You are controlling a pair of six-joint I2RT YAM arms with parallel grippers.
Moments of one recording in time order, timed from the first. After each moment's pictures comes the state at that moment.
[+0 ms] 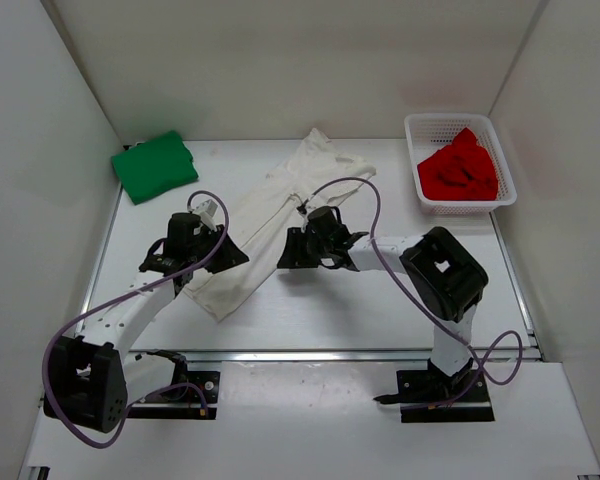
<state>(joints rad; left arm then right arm) -0.24 1.13 0.66 -0.23 0.34 -0.57 0.70 1.87 1.02 0.13 -0.35 0.63</state>
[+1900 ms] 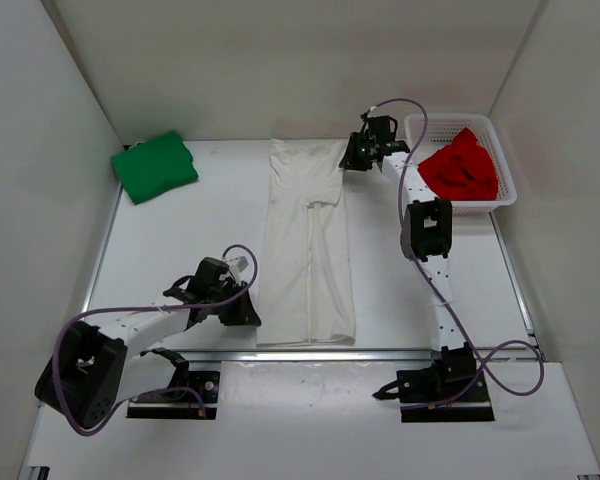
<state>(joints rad) -0.48 1.17 0.36 -0.16 0.39 -0.55 0.18 2.72 2.53 -0.53 -0.31 0.36</state>
